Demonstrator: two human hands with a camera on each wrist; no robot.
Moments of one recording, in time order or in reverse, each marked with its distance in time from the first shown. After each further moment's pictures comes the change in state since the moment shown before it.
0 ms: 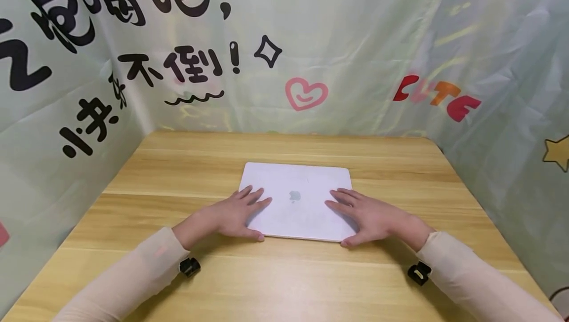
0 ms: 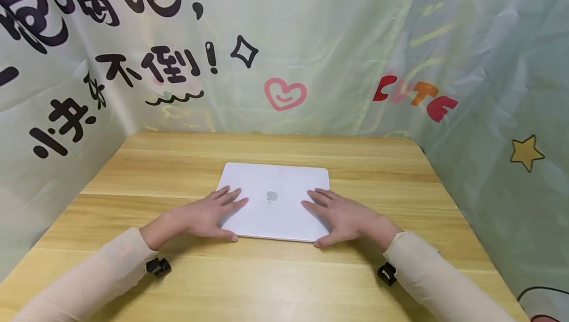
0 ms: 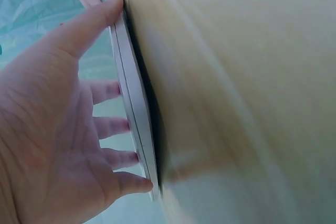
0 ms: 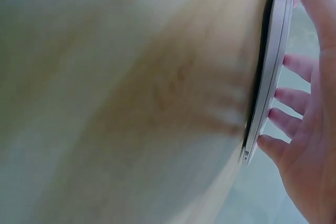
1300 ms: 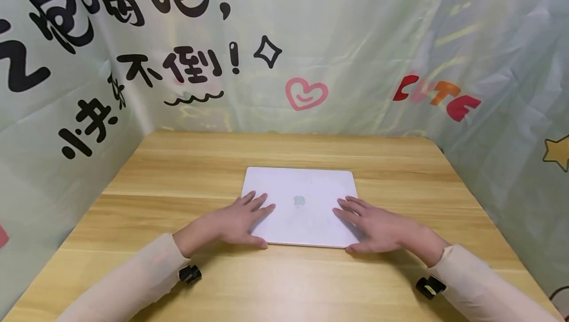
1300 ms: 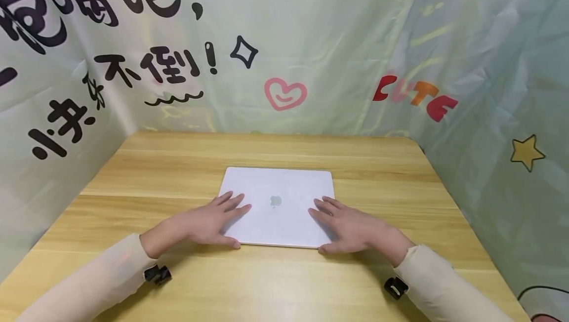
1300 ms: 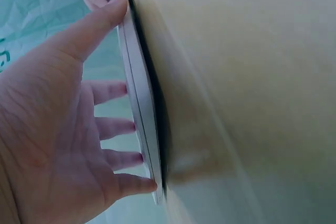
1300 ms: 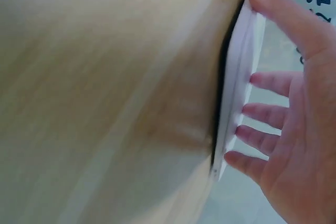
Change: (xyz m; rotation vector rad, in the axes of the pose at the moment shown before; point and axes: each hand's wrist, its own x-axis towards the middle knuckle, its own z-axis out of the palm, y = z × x) left_hand -0.005 0.013 0.004 -0.006 -0.007 0.024; right_hand -0.019 -0.022 -0.006 0.054 -0.043 0.081
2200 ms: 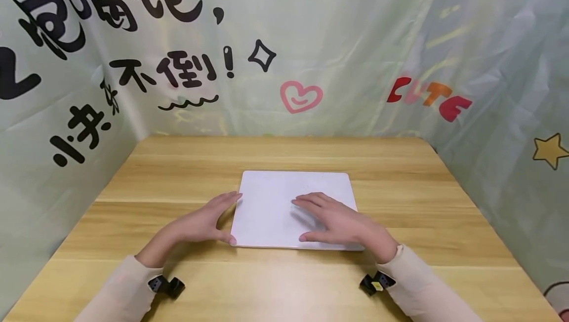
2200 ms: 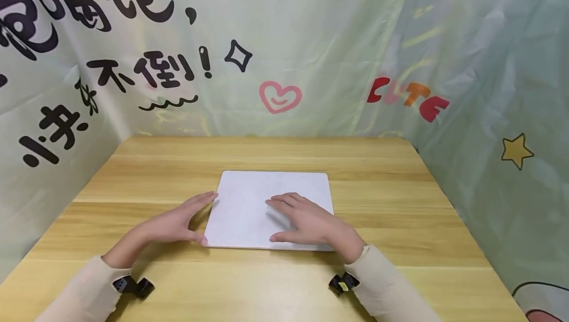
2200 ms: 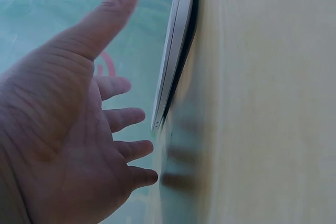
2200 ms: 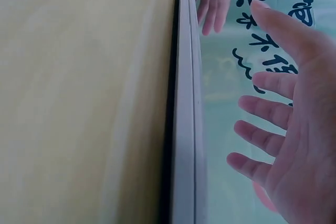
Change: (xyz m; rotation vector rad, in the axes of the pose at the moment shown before) left_hand -0.037 -0.054 0.011 -0.411 0.249 -0.012; right_hand 0.064 -0.042 -0.006 0.128 0.259 -0.119
